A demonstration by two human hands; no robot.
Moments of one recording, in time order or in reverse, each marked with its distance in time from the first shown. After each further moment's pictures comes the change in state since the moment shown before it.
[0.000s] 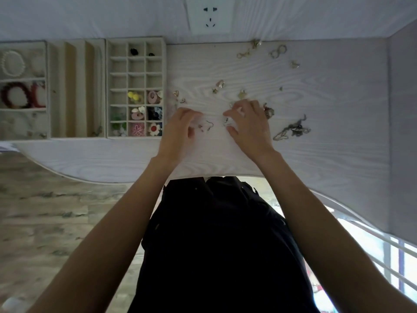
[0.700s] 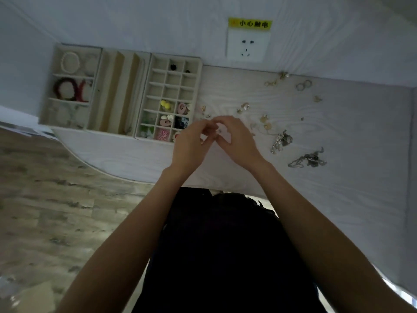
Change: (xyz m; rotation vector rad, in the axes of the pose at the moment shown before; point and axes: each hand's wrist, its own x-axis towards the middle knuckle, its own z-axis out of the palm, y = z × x) left_hand -0.013 0.022 -0.027 -0.154 0.203 -0.126; right_hand 0.026 -0.049 0.010 0.568 -0.157 -0.155
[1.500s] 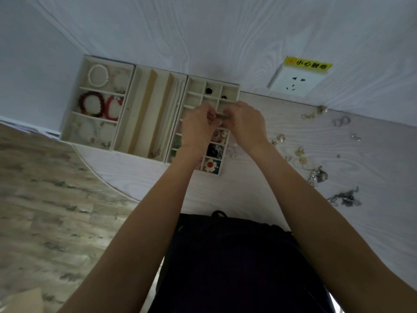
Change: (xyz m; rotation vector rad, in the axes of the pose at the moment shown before) left_hand 0.101 -0.066 -0.048 0.026 0.056 -0.303; right_hand 0.134 -0.042 0.029 -0.511 0.022 0.060
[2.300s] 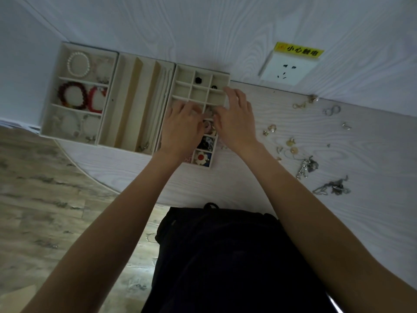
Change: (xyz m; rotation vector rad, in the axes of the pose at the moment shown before) left_hand -0.021 -0.019 -0.012 0.519 0.019 0.412; right_hand -0.017 0.006 0.018 -0.148 0.080 -0.084
